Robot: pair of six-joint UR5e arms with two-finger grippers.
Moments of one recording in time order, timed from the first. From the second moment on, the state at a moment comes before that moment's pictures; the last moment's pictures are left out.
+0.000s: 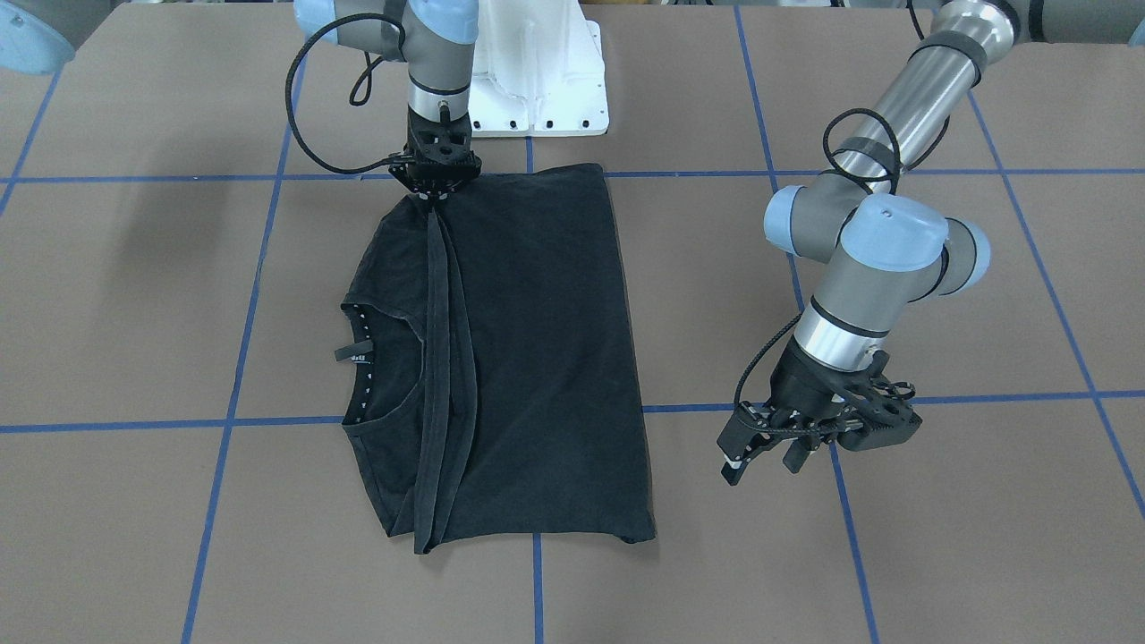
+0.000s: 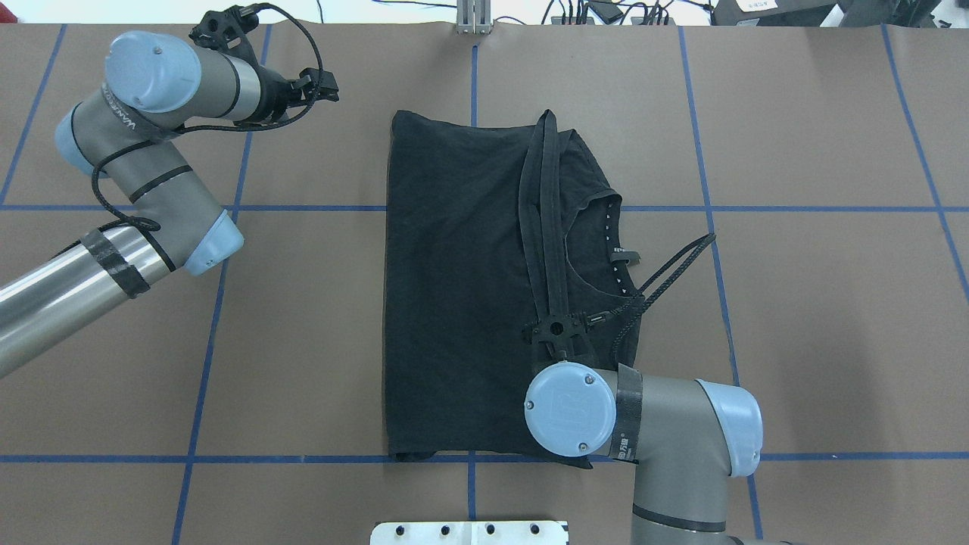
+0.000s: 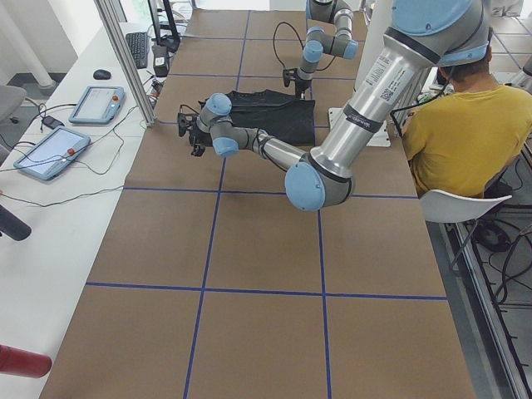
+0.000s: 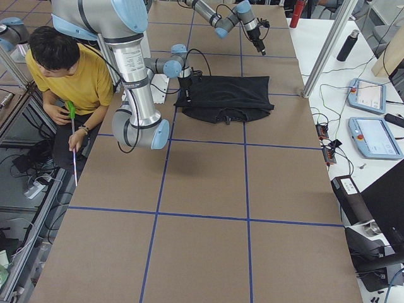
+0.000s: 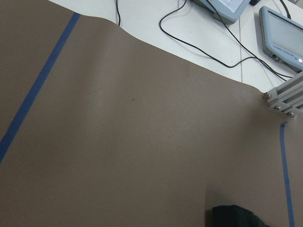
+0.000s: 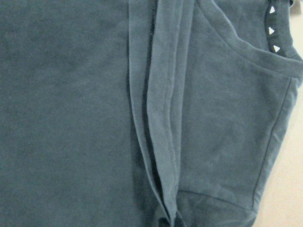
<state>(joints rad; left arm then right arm) -0.86 -2.19 -1.27 -2.39 -1.79 -1.39 0.22 -1.07 1.91 -1.82 1.54 1.24</state>
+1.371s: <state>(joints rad) -0.86 -2.20 -1.28 -2.36 -1.79 -1.42 0.23 -1.16 1.98 -1.82 1.62 1.46</state>
